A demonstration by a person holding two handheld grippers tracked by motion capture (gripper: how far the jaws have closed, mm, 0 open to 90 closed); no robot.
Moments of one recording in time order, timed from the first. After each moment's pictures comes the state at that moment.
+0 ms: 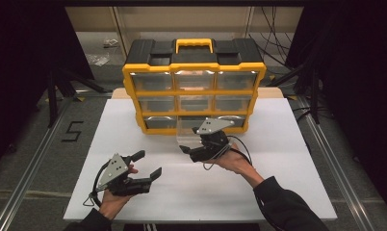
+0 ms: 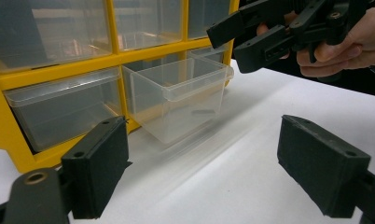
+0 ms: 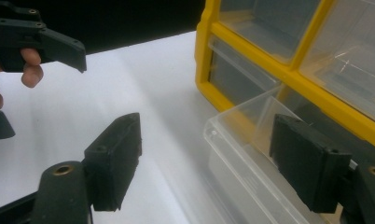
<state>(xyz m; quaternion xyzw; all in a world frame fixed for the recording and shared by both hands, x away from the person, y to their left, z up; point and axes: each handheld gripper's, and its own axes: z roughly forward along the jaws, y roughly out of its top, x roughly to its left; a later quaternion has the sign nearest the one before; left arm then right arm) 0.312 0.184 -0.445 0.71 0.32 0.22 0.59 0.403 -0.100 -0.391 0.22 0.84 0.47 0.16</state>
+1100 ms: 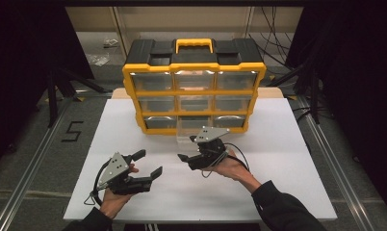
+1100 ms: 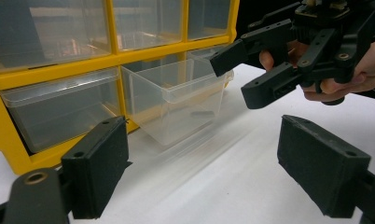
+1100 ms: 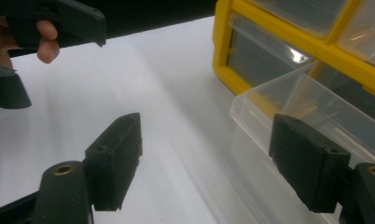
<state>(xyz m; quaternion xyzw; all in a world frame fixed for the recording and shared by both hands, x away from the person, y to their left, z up) 0.315 0.183 -0.445 0.71 0.32 0.21 0.59 0.394 -0.095 -0.412 0.21 0.85 0.47 0.14</state>
